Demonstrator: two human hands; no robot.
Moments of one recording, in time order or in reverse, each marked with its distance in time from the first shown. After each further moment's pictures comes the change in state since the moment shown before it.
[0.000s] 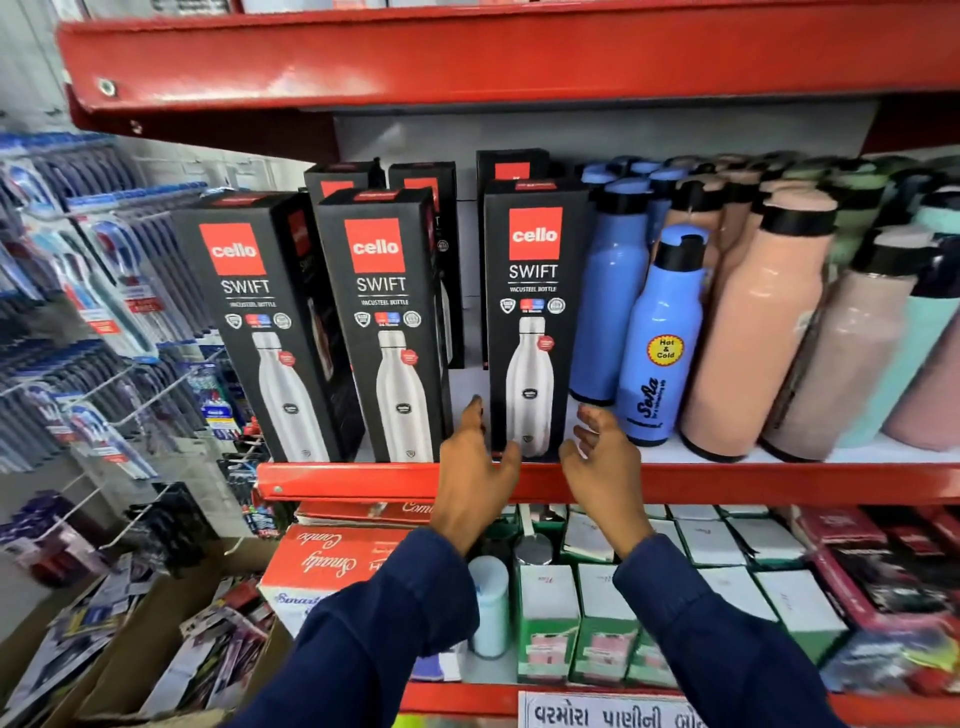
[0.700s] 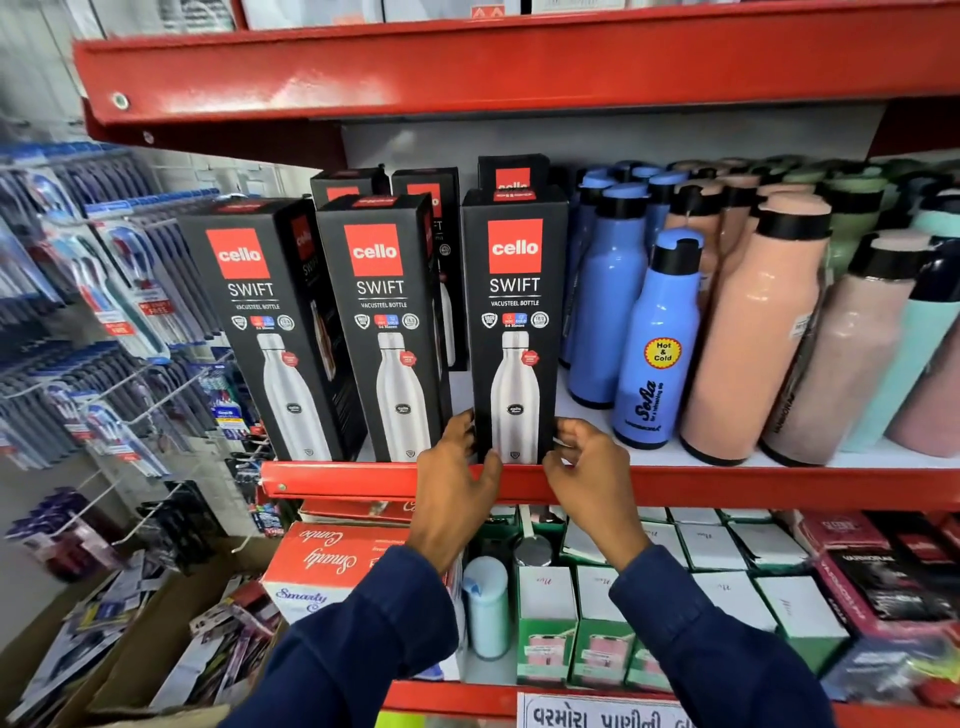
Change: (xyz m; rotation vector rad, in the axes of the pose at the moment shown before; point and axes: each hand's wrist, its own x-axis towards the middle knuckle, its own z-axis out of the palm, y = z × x) left_hand -0.012 -0.004 -0.013 0.067 0.023 -0.034; right_hand -0.008 -0.005 0.000 -0.036 -0.121 -0.074
